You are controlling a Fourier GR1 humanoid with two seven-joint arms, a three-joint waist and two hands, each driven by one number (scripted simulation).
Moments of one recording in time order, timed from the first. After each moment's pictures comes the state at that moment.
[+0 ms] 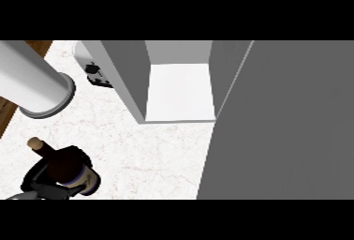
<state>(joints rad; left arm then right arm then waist) -0.09 0.29 0.24 -0.91 -0.02 -0.88 -0.46 -0.08 -0.38 0.62 -2.50 0.07 -0.52 0.54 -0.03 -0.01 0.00</state>
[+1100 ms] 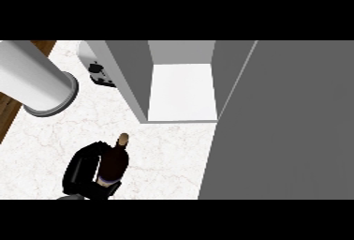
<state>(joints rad) -0.03 0.04 0.18 -1.07 0.02 -0.44 -0.60 -0.01 -0.44 0.66 -2.51 0.07 -0.57 0.47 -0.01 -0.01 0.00</state>
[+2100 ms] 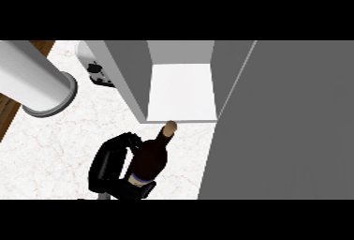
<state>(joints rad) 0.03 0.00 -0.21 -1.47 0.15 -0.11 -0.36 0.04 -0.50 0.66 -2.51 0.07 -0.59 0.40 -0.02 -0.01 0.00</state>
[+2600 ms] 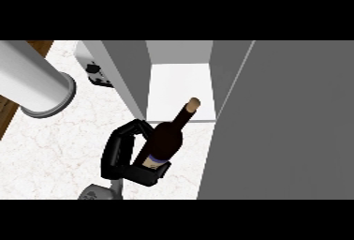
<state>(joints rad) -0.08 0.00 -0.27 -1.42 0.12 0.12 -0.35 0.07 -0.53 0.66 -2.52 0.07 -0.59 0.37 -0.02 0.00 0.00</state>
